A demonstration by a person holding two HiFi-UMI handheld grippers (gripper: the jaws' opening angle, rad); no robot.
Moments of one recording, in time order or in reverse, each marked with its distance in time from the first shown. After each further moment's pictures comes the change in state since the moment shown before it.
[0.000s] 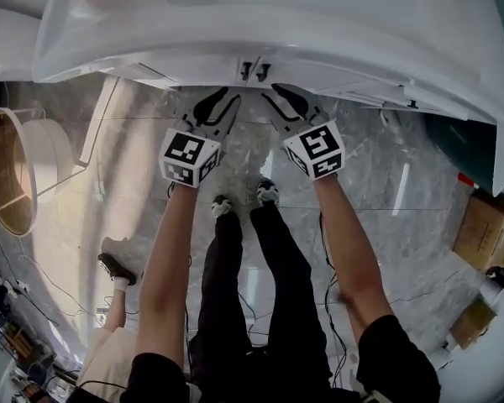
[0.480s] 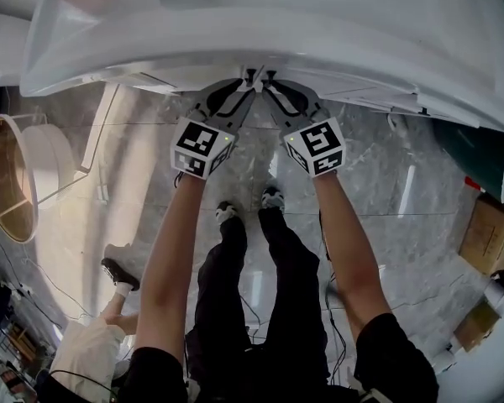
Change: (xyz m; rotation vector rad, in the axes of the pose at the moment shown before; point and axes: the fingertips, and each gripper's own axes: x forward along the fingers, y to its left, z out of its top) left arm 0.045 0.009 -0.003 0.077 0.003 -0.057; right arm 0.034 -0.018 -0.008 0.017 -0.046 -0.014
